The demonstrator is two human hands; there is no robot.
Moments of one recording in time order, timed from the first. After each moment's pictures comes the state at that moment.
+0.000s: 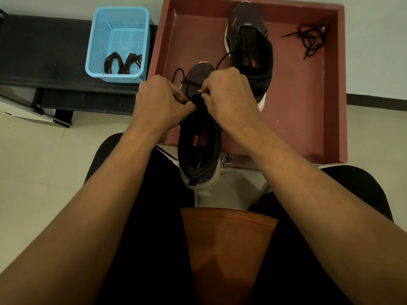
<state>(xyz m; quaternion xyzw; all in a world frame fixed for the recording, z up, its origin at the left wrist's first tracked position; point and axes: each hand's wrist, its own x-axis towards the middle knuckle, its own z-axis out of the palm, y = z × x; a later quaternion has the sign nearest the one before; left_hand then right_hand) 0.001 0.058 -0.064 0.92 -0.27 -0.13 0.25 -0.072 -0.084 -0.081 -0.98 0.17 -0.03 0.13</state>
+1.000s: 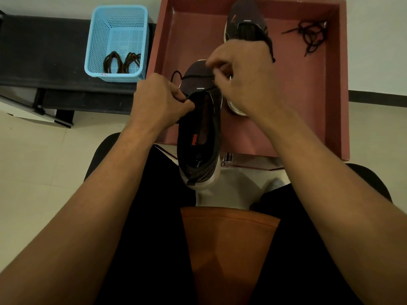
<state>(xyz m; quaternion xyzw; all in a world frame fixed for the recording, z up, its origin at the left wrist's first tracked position) 0.003 0.058 -0.063 0.93 -0.25 -0.14 0.24 -0.085 -0.119 -0.053 -0.95 0.12 -0.17 0.24</state>
